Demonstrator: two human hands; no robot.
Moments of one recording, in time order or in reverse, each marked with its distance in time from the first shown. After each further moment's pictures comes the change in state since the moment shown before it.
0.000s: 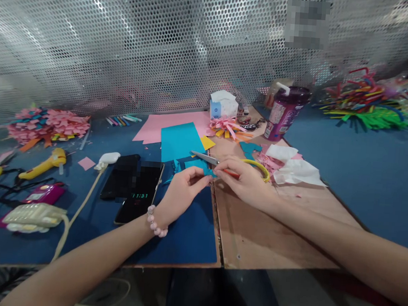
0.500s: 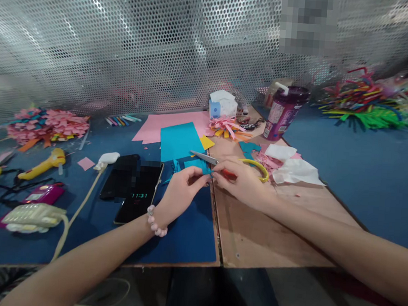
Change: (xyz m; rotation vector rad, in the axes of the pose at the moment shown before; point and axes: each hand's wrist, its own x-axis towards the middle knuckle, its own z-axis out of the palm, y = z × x) left_hand 0.000 0.002 -0.002 0.099 -0.003 0.001; right_hand -0.001 0.006 0.007 -0.114 0.035 -0.040
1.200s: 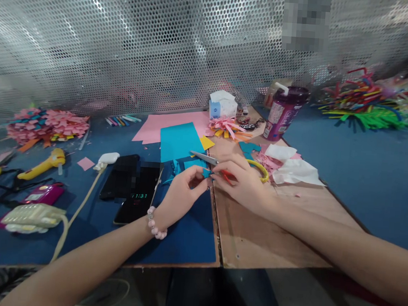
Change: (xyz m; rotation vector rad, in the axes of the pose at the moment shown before) left_hand -0.002 -0.003 0.002 -0.010 -0.052 0.082; right_hand -0.002 -0.006 -0.001 -0.156 0.167 -0.234
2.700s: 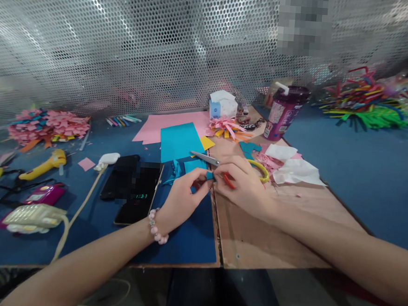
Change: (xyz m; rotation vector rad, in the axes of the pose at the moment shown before) left_hand -0.006 0.006 0.003 0.209 0.042 0.105; right_hand -0.002 -0.008 -0.001 -0.088 0.023 -0.024
